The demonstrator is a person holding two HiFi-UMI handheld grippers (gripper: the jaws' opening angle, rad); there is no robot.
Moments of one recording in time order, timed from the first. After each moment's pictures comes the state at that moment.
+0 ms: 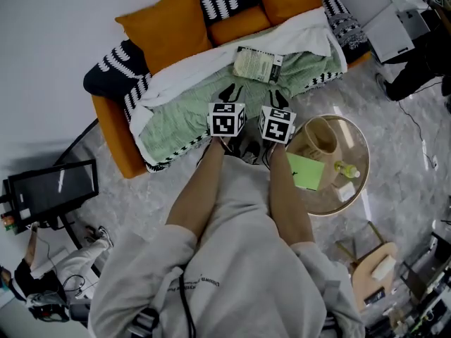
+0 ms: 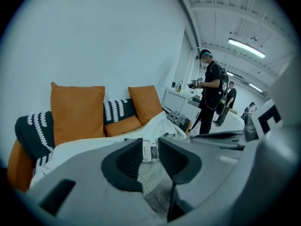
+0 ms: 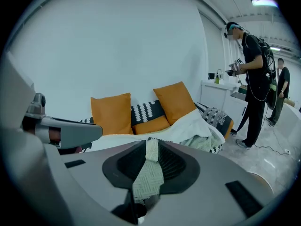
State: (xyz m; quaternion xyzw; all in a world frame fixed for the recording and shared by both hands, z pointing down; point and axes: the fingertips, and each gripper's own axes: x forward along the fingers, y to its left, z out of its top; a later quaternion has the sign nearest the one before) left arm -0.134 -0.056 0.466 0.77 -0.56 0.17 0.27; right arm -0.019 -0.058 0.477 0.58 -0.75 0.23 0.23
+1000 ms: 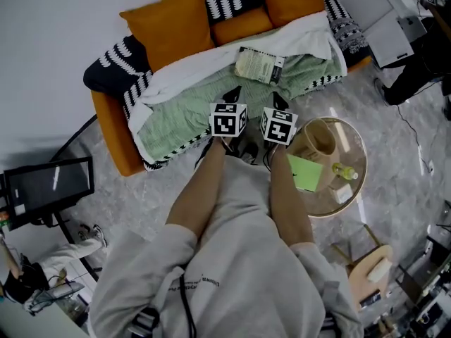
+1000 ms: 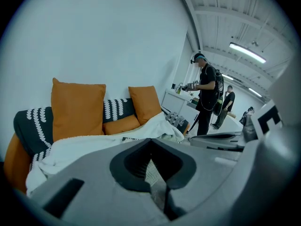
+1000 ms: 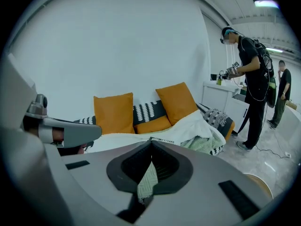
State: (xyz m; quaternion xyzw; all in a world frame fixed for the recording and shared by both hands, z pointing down) left arm -0.135 -0.045 0.465 0.77 -0.55 0.15 0.28; right arm -0.025 -0.049 0.473 0.57 -0.76 0.22 0.23
